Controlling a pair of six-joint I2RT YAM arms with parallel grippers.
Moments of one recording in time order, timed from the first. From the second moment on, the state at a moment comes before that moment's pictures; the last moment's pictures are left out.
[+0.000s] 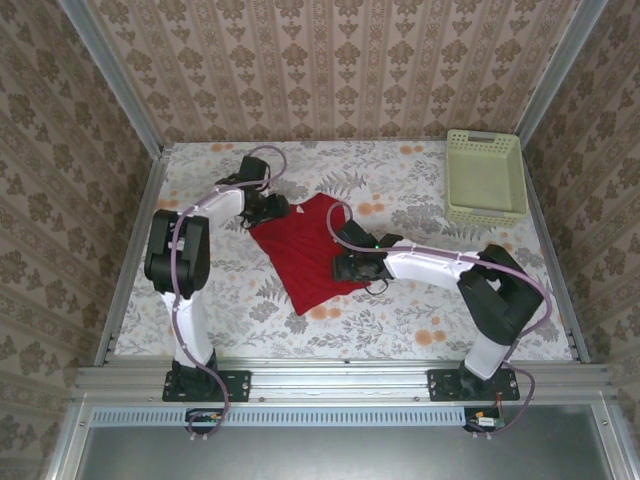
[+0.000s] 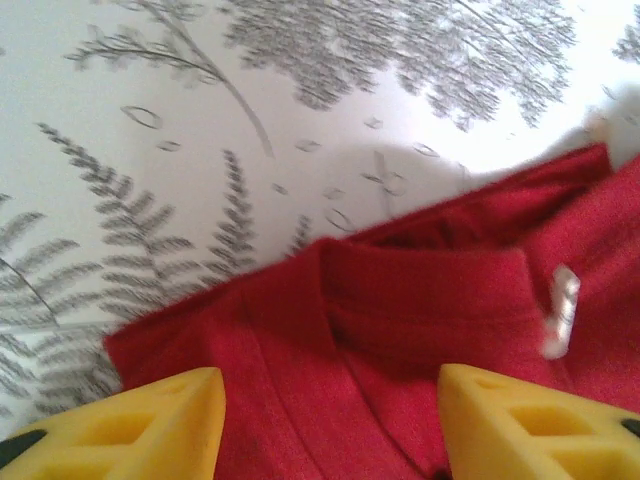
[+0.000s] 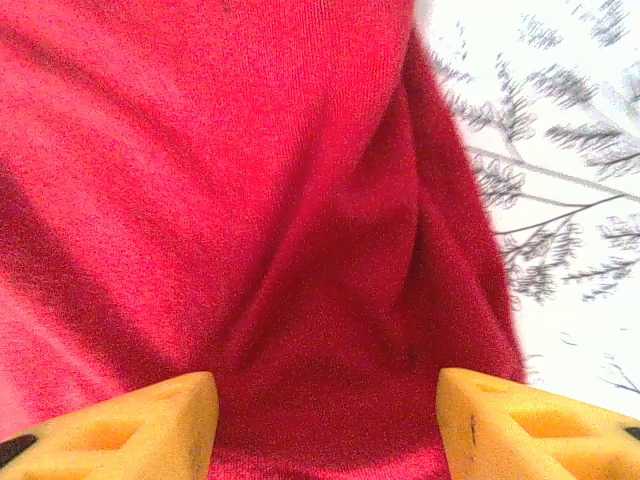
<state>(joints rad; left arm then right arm) -0.31 1.98 1.42 -0.55 0.16 -0.46 0.74 1.70 1.05 -0.46 0.10 0.68</state>
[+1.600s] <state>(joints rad) -0.29 1.79 0.98 -0.26 0.24 -0.62 0.54 2.07 1.41 -0.42 -0.05 0.54</state>
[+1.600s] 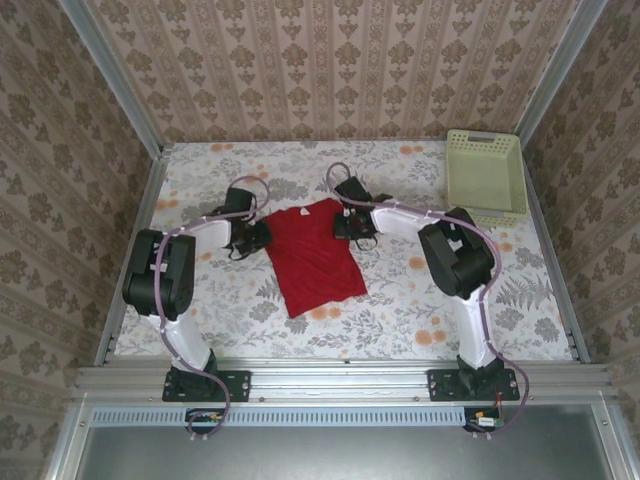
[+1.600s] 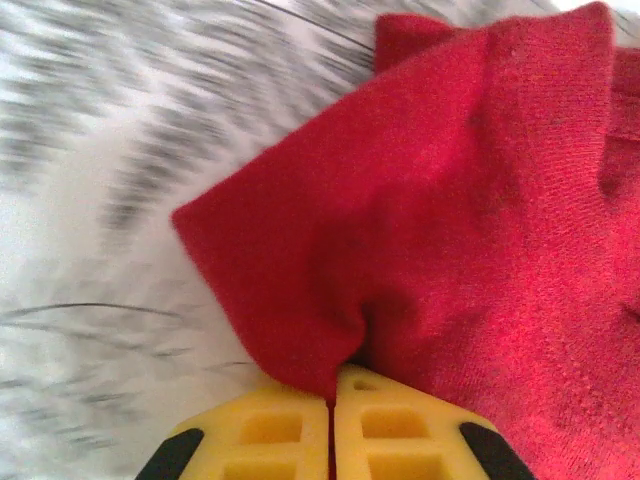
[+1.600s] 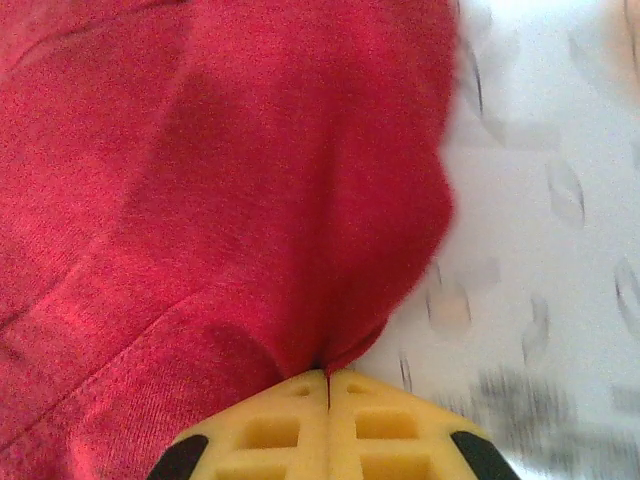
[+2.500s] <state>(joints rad) -0.29 1.76 1.20 -0.19 0.42 -0.62 0.38 1.88 1.39 -0.34 -0.14 0.60</state>
